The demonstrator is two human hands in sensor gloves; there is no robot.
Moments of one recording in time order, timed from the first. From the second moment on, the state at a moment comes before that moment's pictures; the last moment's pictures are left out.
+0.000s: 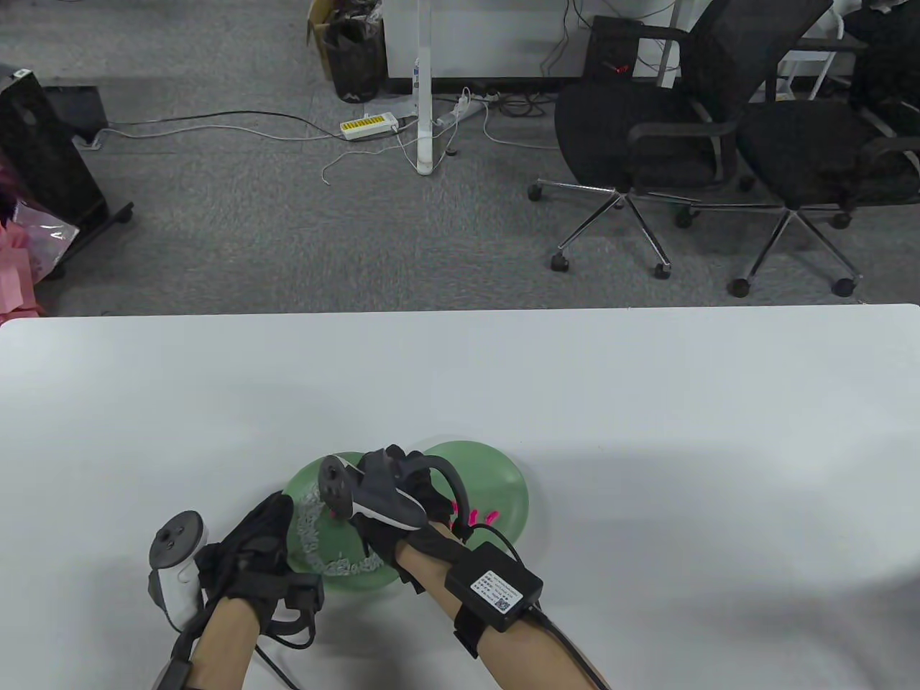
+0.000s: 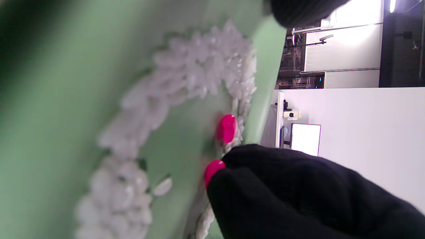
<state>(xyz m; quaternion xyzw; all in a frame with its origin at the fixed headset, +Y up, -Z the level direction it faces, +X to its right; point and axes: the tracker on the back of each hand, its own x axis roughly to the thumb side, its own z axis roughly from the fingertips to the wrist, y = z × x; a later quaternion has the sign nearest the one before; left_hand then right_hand) -0.299 -0.772 -0.259 -0.11 0.21 0.67 0.70 -0.109 -0.697 -0.327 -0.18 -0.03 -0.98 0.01</state>
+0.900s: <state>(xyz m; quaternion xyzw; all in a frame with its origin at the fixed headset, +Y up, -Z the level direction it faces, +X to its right) -0.305 -0.779 -0.258 -0.11 0.23 0.69 0.68 -0.063 -0.678 -0.342 -0.15 -0.01 -0.99 -0.03</state>
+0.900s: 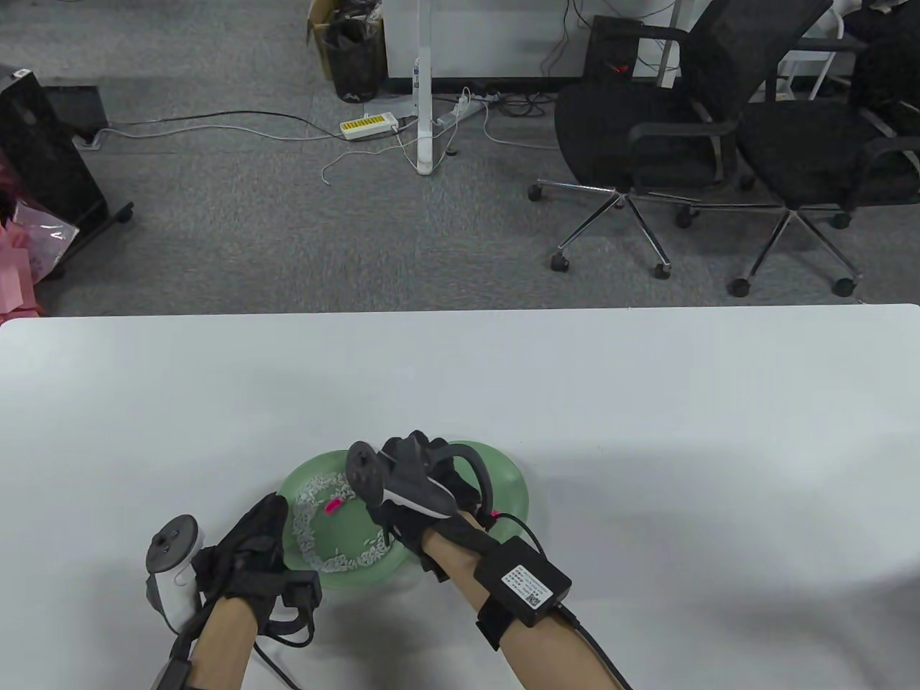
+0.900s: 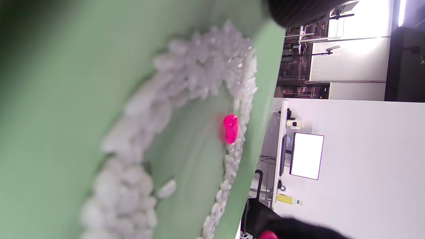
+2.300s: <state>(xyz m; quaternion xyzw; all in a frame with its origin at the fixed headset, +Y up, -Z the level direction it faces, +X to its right) -0.302 -0.782 -0.258 -0.12 0.23 0.69 0.68 -0.108 -0.687 -0.340 -0.07 -0.04 -1.00 -0.05</state>
